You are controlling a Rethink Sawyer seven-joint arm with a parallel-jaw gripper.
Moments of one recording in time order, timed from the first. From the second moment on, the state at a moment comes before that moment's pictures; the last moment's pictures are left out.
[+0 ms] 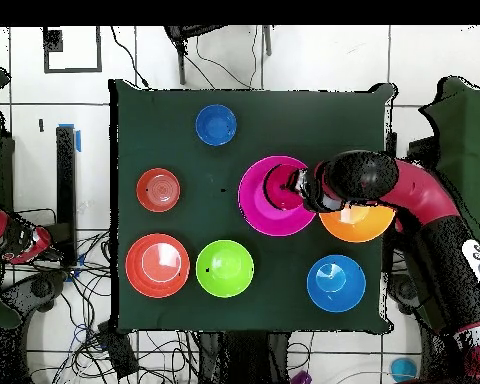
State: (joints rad) arm -0.93 -0.47 0.68 1.49 -0.39 1.00 1.85
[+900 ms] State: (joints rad) arm -0.93 -0.48 0.68 1.49 -0.40 1.00 1.85
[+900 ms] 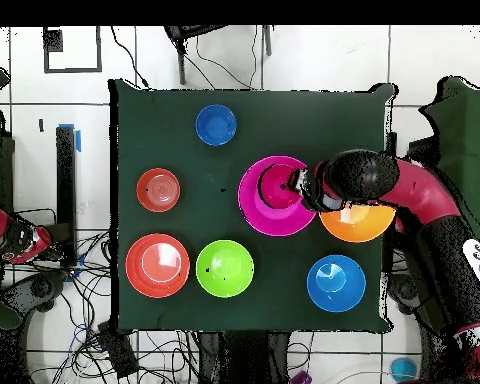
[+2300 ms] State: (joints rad) arm -0.85 -0.68 0.68 1.46 -0.33 1.15 1.85
